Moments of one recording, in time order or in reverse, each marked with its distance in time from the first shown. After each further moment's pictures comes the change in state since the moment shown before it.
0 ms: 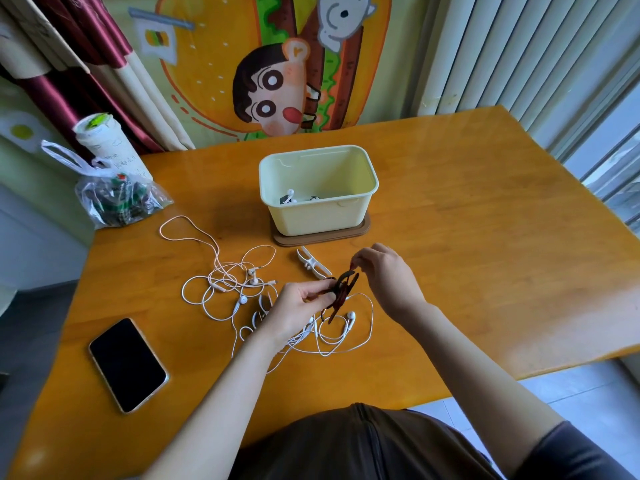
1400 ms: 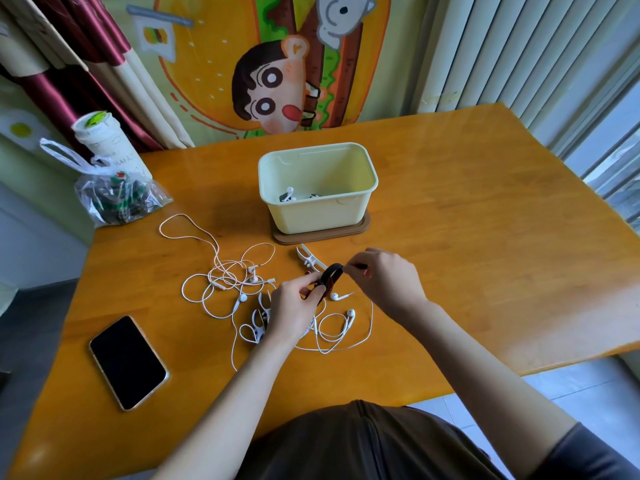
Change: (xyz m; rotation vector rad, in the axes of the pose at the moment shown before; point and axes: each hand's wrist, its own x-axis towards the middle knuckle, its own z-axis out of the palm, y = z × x) left_hand 0.001 -0.003 0.012 0.404 0.390 0.029; right_hand -0.005 -0.010 -0.008 -0.106 -0.030 -0.018
